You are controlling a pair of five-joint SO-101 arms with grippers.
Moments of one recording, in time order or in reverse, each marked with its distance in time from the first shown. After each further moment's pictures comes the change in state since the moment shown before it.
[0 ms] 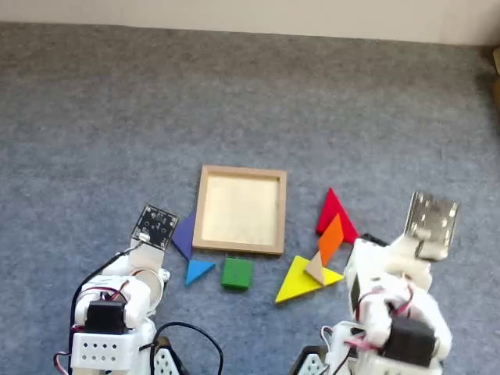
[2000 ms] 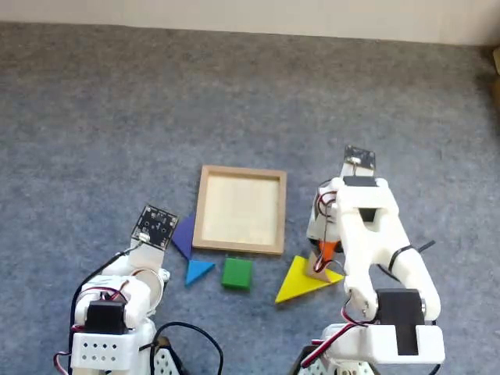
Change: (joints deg) left arm 0.0 0.0 0.0 0.0 0.0; right arm -13.4 74.2 -15.2 -19.3 -10.1
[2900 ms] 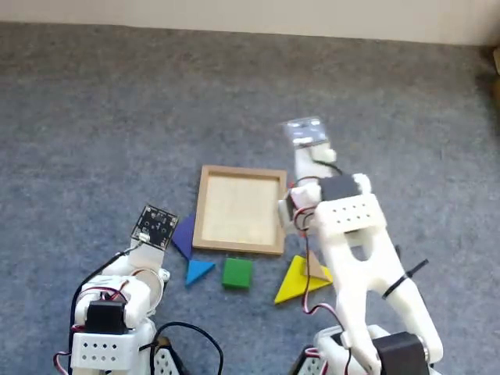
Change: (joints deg) left arm 0.0 0.0 0.0 0.0 0.0; right arm -14.7 -16.9 -4.0 5.5 17.0
